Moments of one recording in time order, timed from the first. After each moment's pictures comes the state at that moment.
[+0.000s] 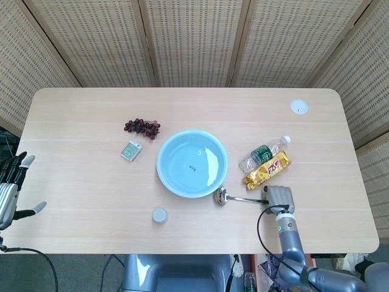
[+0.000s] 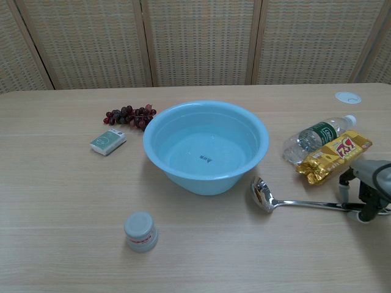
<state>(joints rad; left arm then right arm) -0.14 -0.99 -0.07 -1.79 1.44 1.44 0.12 0.53 -1.67 0.12 -1.39 -0.70 1.09 -0.68</state>
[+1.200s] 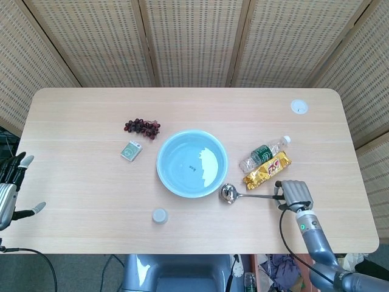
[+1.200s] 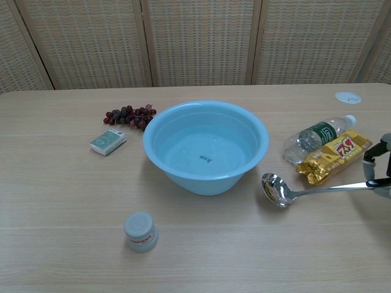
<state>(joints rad) -0.14 -0.99 -0.07 -1.80 1.45 1.45 0.10 0.49 -1.40 0.09 -1.51 -0.95 0.99 -0.39</state>
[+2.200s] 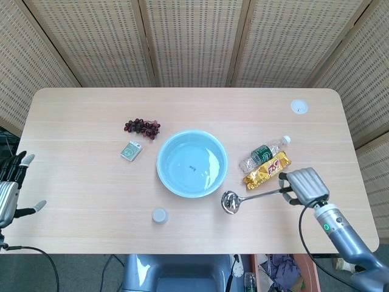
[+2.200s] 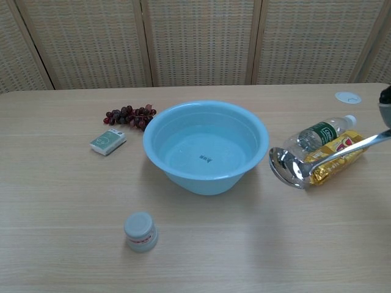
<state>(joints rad) -0.15 -1.00 -0.08 -1.79 1.40 1.42 0.14 0.54 -0.99 0.10 -1.83 -1.23 0.94 -0.30</state>
